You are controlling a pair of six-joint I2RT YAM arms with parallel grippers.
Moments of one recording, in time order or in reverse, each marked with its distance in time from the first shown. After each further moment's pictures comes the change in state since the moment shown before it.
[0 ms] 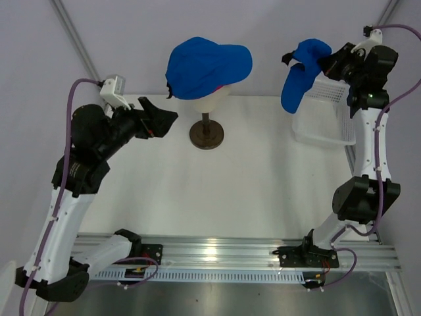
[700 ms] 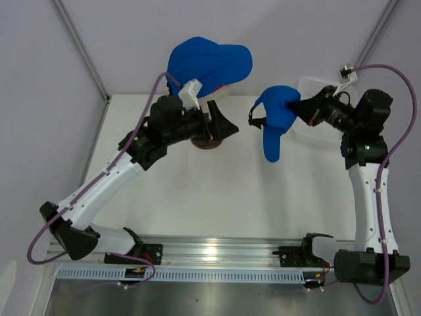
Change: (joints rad) left arm -0.373 0.325 0.029 0.165 0.026 -0.267; right arm 0.114 -0.538 -0.484 -0.027 -0.391 0.020
